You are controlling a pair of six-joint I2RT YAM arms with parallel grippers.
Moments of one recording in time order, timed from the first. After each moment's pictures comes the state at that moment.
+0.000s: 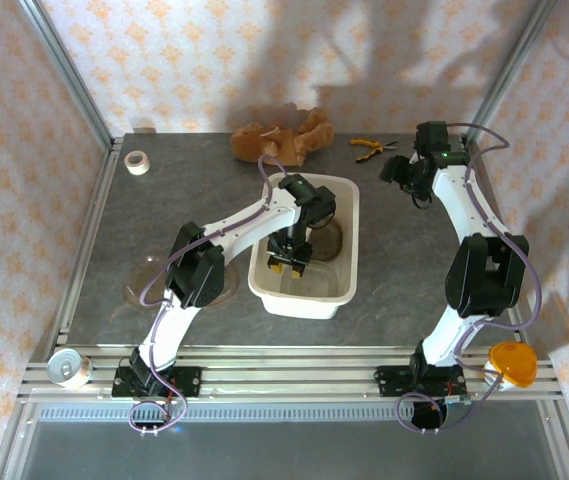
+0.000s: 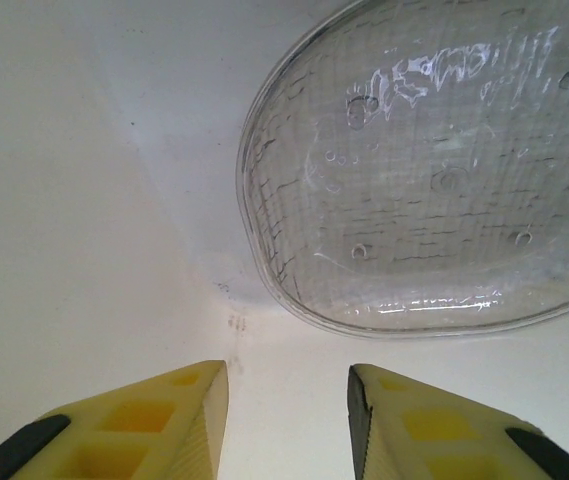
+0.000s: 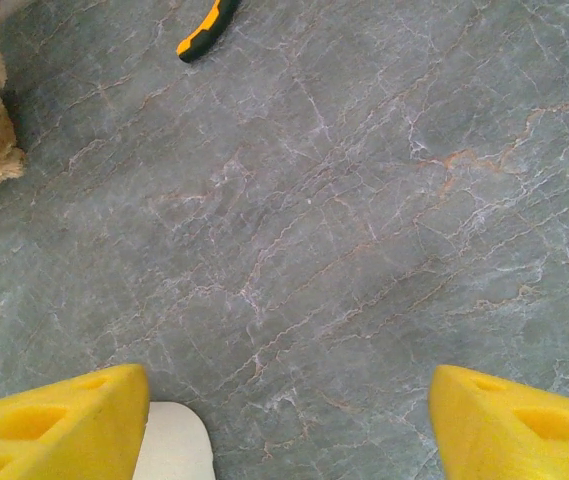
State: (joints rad) left arm -0.77 2.22 2.07 -1.63 0.11 -0.54; right arm 0.01 1.75 1.54 -0.78 -0.12 0.44
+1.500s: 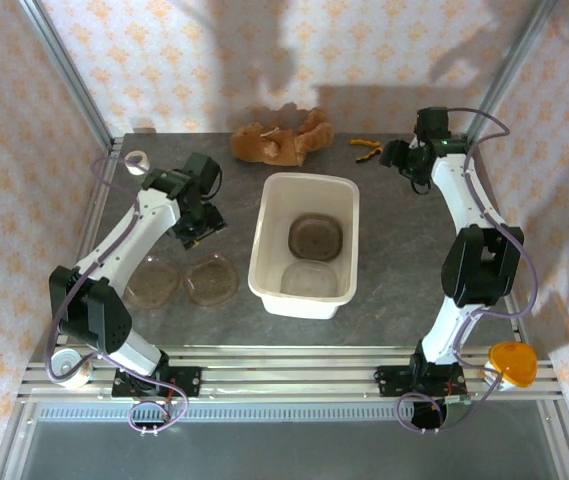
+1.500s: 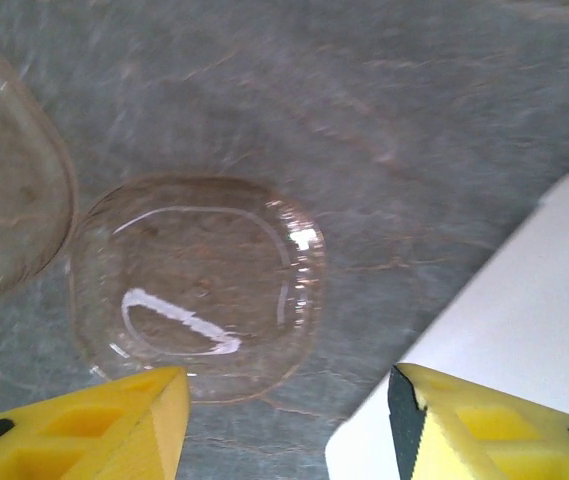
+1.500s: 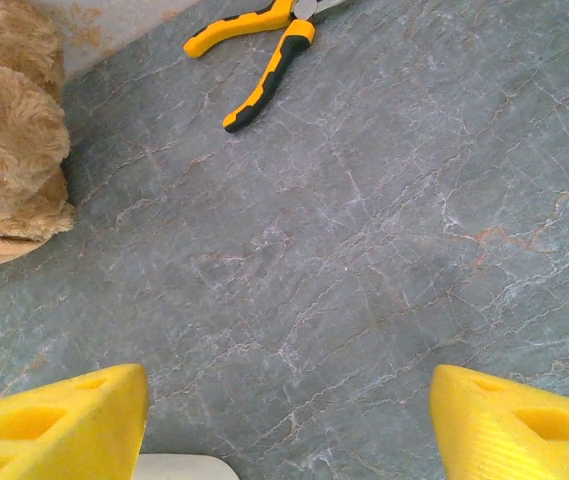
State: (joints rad) left arm -0.29 1.54 1.40 -1.23 -0.05 -0.95; right arm 0.01 1.84 1.69 -0.77 -0.12 0.44
